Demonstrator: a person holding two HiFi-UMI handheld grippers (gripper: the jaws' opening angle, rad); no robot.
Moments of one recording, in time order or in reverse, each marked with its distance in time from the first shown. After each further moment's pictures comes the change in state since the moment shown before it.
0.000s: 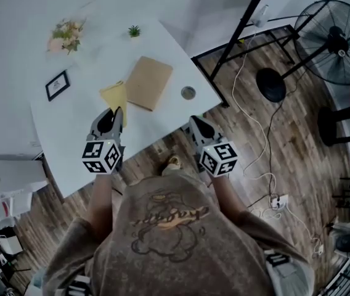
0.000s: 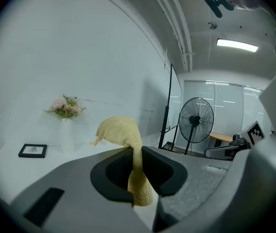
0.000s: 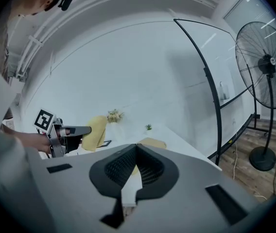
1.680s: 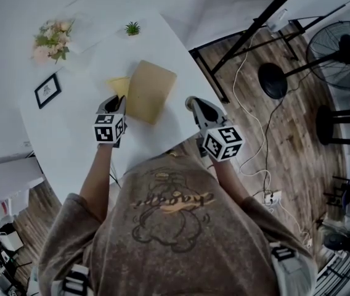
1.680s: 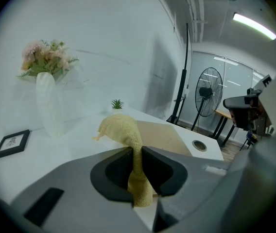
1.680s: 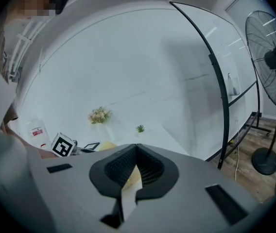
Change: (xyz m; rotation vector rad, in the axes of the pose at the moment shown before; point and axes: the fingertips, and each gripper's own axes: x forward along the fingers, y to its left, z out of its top) left arm 0.182 0.114 -0.109 0.033 0.351 0.020; right arm 0.141 -0.078 0.033 0.025 0.061 -0.023
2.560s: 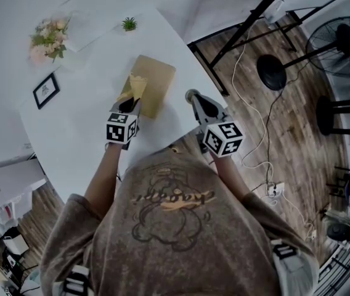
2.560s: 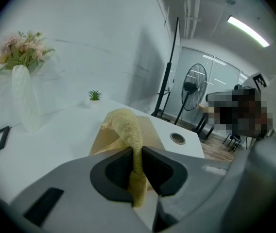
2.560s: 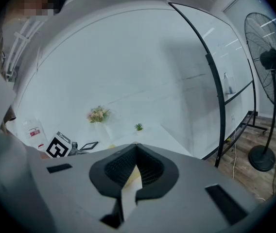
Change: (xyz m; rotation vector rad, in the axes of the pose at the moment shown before) left arm 0.004 -0.068 -0.017 0.039 0.091 -0.169; right arm -0.010 0.004 -0.009 0.014 0.002 -0.033
